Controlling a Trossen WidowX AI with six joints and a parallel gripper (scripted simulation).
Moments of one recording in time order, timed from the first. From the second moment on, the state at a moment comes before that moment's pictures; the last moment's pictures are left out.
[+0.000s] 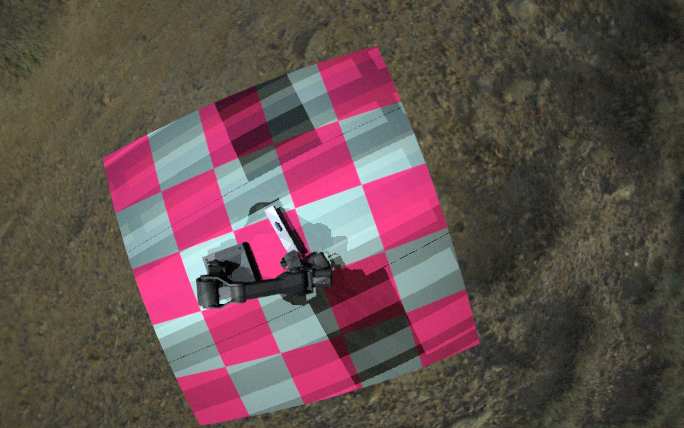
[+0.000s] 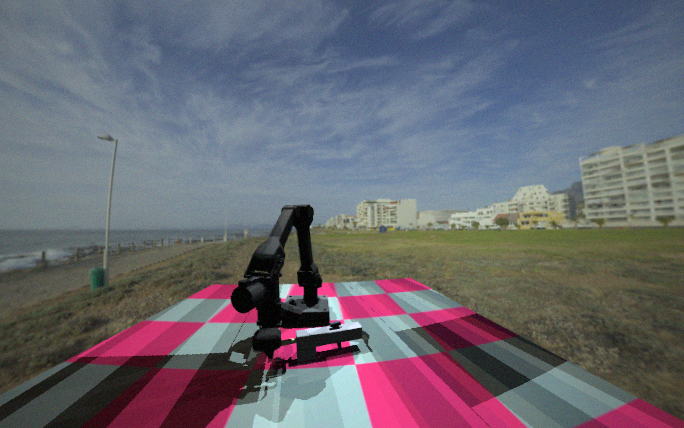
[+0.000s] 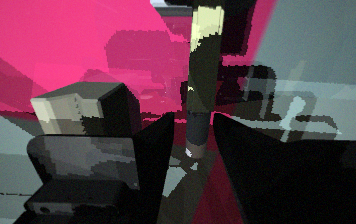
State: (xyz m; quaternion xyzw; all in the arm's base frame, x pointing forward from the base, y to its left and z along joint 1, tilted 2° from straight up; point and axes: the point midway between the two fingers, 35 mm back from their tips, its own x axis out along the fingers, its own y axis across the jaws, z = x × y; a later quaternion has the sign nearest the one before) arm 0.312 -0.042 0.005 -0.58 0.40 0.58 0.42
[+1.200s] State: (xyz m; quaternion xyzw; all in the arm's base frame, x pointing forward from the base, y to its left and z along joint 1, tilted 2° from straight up) arm 0.309 -0.027 0.001 -0.58 0.39 0.58 0.42
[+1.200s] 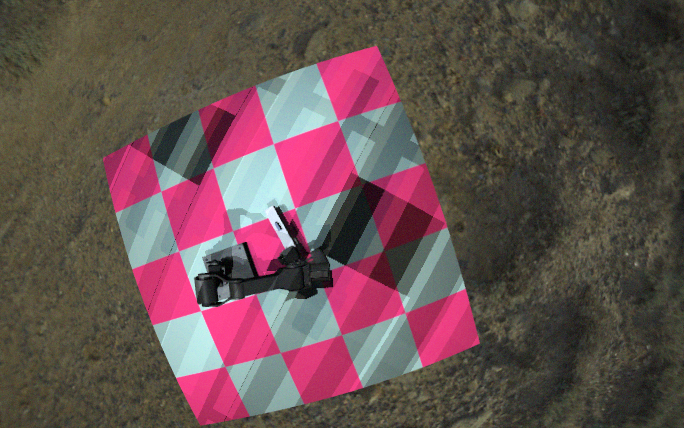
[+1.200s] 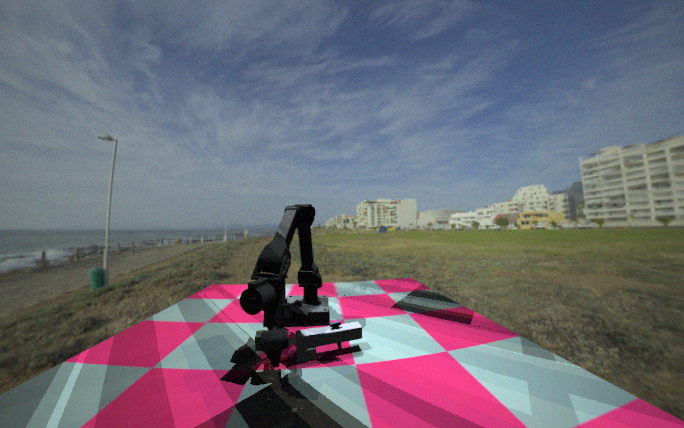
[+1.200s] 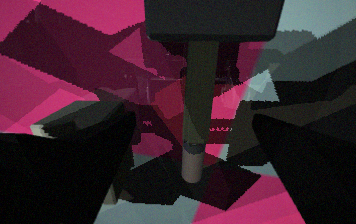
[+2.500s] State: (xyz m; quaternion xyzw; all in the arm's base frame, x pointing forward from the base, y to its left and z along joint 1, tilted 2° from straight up) arm 0.307 -0.026 0.002 -0.58 0.39 0.57 0.42
